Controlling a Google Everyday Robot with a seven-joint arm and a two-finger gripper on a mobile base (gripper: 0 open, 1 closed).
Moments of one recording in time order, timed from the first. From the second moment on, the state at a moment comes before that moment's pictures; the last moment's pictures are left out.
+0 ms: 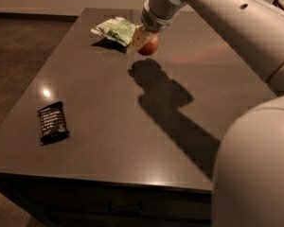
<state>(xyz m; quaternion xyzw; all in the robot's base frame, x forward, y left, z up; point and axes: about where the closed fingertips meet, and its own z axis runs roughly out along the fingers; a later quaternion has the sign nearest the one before) 0.740 -0.019 0.916 -0.40 0.87 0.03 0.30</state>
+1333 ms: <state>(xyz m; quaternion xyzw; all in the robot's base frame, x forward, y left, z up) 0.794 0.001 0.869 -0.39 0.87 0.09 0.28</state>
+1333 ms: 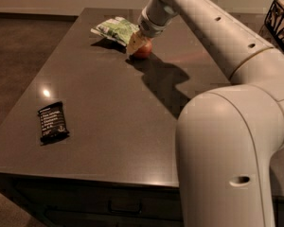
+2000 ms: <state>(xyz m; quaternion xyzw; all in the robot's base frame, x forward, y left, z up) 0.797 0.014 0.859 -0.41 0.86 0.10 0.28</state>
